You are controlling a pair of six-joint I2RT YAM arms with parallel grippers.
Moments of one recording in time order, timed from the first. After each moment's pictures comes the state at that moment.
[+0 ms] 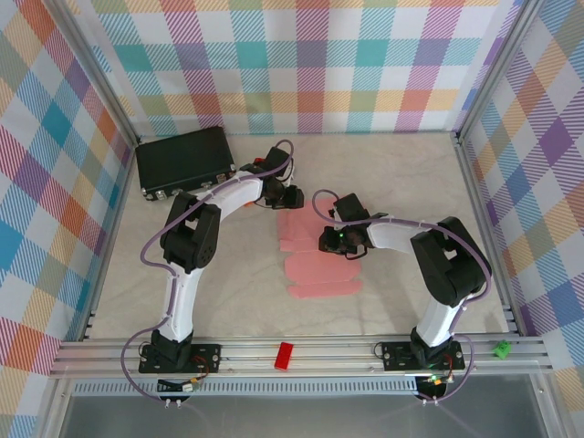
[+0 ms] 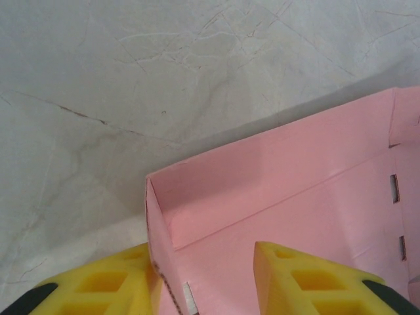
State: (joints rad) left arm -0.49 2.20 1.72 -0.61 0.23 -0.39; right arm 0.54 1.75 0.91 -0.25 -0.31 0.58
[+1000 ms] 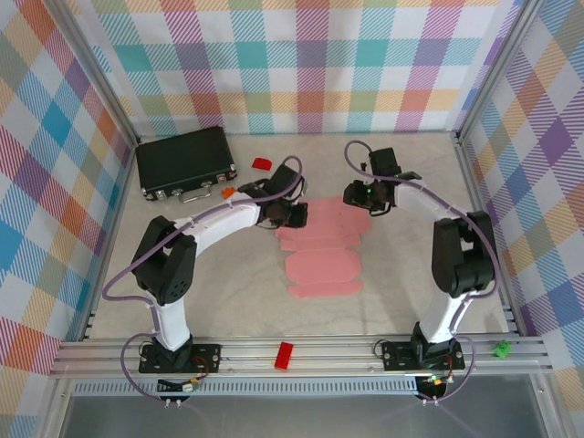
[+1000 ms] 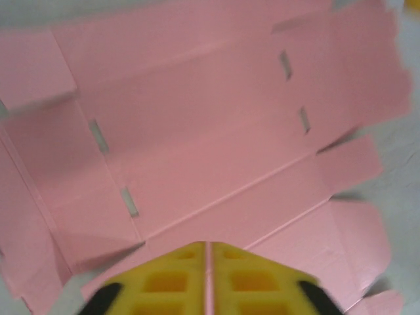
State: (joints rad) left arm -0.66 1.85 1.38 -0.56 0.12 -0.46; right arm 0.27 1.81 1.29 -0.52 -0.24 0.38
